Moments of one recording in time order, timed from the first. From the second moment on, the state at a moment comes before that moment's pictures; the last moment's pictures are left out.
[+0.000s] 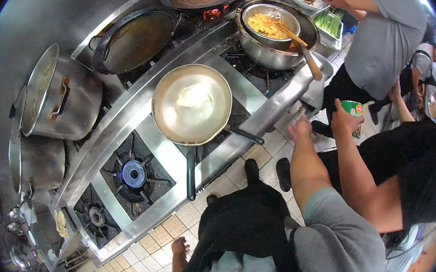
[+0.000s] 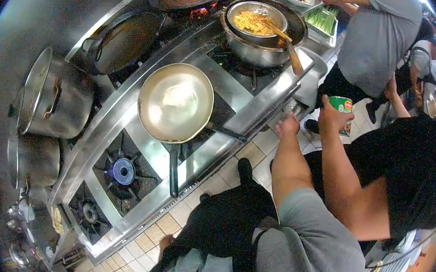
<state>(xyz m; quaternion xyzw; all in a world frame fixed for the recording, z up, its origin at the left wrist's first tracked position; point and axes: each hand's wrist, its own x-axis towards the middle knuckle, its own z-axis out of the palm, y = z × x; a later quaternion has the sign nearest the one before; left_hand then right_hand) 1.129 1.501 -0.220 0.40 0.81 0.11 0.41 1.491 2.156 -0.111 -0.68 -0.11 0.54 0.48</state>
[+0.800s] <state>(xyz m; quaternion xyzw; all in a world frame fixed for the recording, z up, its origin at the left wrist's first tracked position) 1.245 1.647 -0.075 -0.08 0.82 0.25 0.52 1.572 2.357 -0.233 -0.55 -0.16 0.64 0.51</state>
